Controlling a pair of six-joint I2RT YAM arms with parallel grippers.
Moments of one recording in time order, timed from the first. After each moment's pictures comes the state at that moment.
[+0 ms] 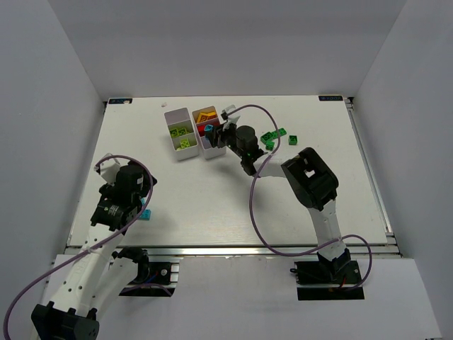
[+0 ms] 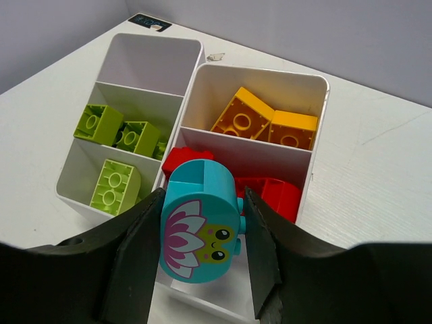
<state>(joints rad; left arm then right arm) -0.26 0.73 0.70 -0.66 -0.57 -0.81 0.68 2.17 1.31 0.85 -0.08 0.11</state>
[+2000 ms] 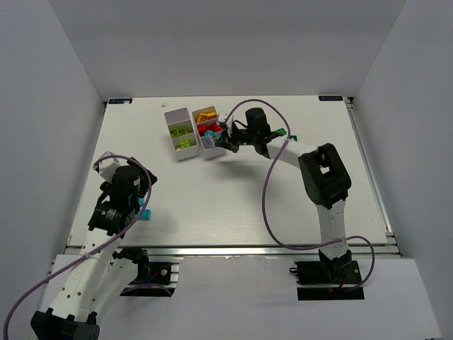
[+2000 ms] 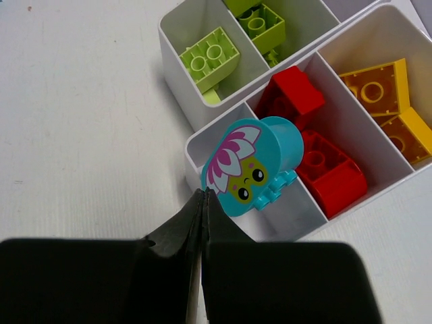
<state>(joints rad) -0.26 0.69 0.70 -0.60 -0.51 -0.79 0.55 2.10 1.46 0.20 -0.77 -0.48</state>
